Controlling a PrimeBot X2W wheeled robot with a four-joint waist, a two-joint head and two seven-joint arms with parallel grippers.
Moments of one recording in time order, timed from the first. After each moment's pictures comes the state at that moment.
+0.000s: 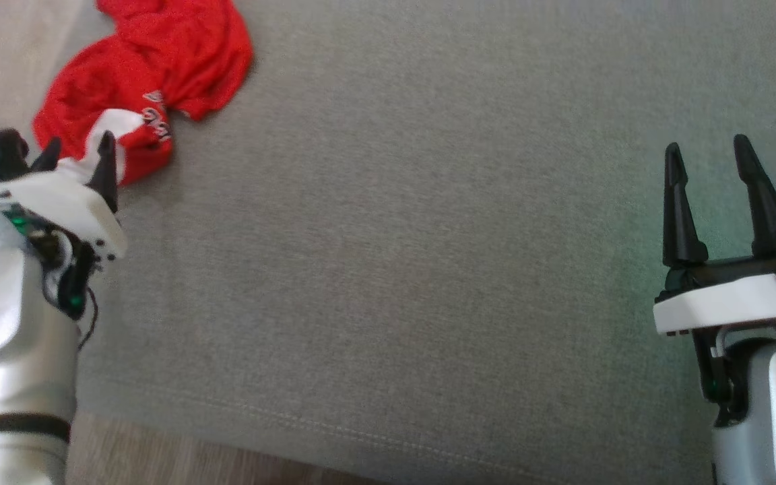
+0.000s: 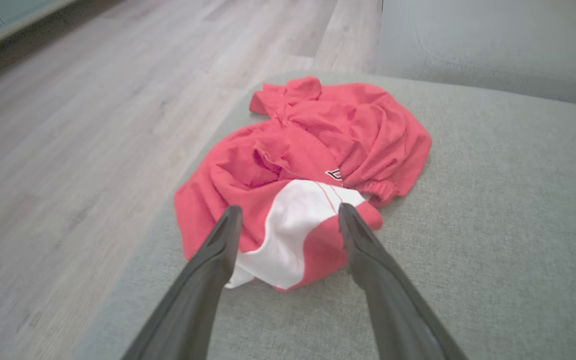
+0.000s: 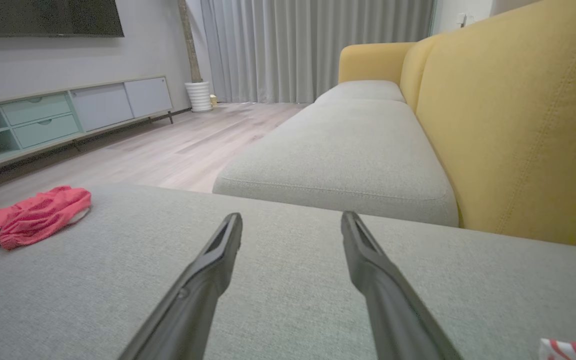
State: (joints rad) left arm -0.66 0.24 -0.03 0.81 -0.23 -0.12 -0.03; right arm -0.16 -0.05 -0.06 -0.09 0.03 0.13 -0.01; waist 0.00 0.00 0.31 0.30
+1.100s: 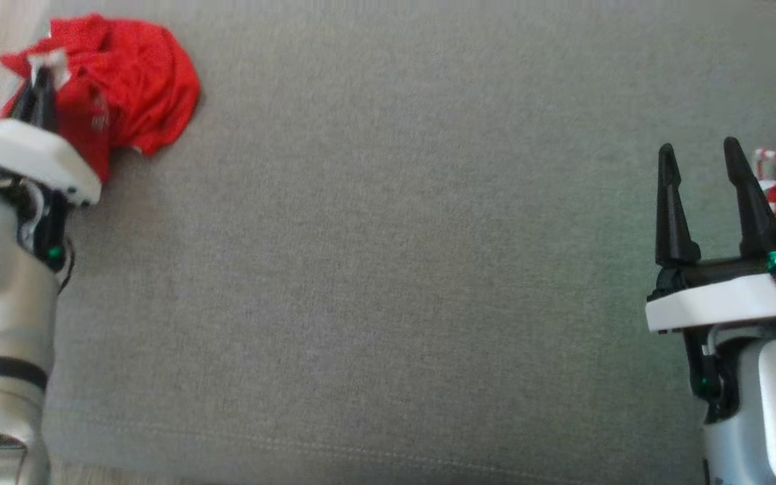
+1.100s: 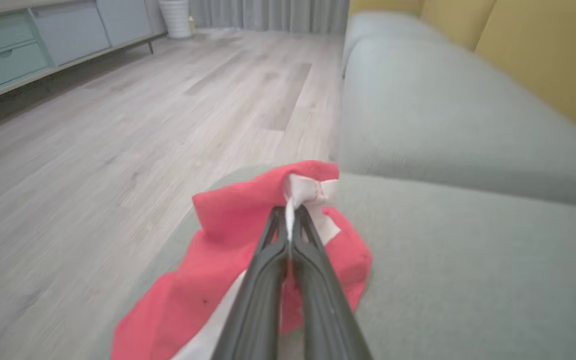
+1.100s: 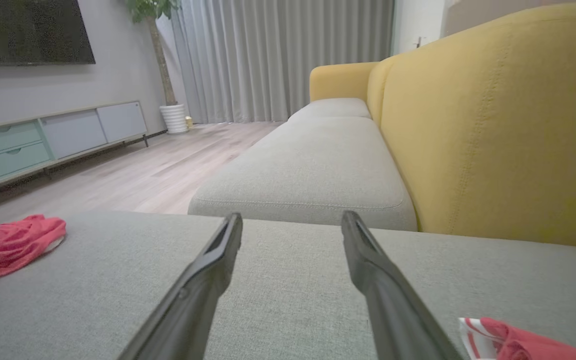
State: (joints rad) left arm -0.87 0.30 -0.18 1.04 -0.36 -0.13 -0.22; right arm -0.18 -0.05 -0.04 -0.02 0.08 0.13 -0.06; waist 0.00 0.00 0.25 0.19
